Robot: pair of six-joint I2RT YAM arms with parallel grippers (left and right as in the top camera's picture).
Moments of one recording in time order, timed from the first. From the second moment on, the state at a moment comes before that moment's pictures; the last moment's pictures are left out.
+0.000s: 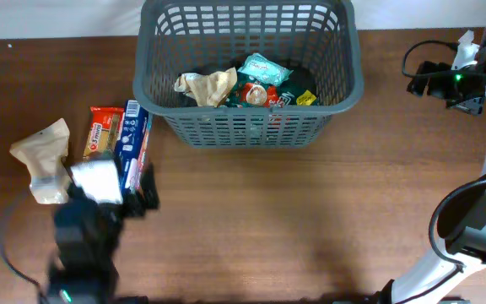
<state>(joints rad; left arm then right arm) 0.07 0.70 0.75 -0.54 0.05 -0.04 -0.35 1.99 1.96 -1.19 -0.20 0.00</state>
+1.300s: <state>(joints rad) 0.09 2.09 1.72 -1.18 -0.02 0.24 -0.35 1.99 1.96 -1.19 -0.20 0.00</state>
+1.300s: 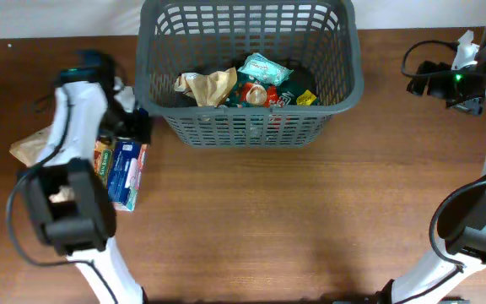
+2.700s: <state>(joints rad) -0.18 2.15 3.00 -1.38 -0.01 0.68 -0.35 1.99 1.96 -1.19 -0.20 0.00</state>
